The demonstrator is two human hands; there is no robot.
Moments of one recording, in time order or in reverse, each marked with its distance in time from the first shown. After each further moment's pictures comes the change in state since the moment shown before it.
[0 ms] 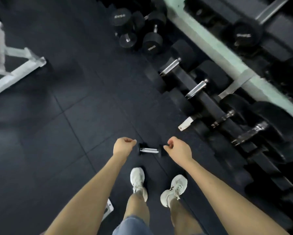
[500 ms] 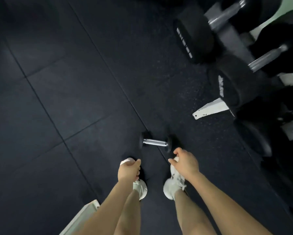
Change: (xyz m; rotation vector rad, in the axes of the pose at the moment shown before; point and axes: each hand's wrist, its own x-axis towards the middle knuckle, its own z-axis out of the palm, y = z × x) left_hand 0.200 -0.197 0.062 -0.310 -0.167 -0.469; right_hand 0.156 0.051 0.228 -0.314 -0.153 0.141
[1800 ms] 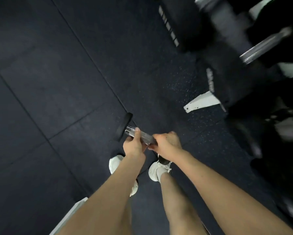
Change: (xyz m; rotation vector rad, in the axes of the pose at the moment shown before) left_hand 0.001 0.095 0.105 -0.592 0.043 -0.030; right_hand 0.065 -0.017 -0.045 -0.277 -0.079 -0.299
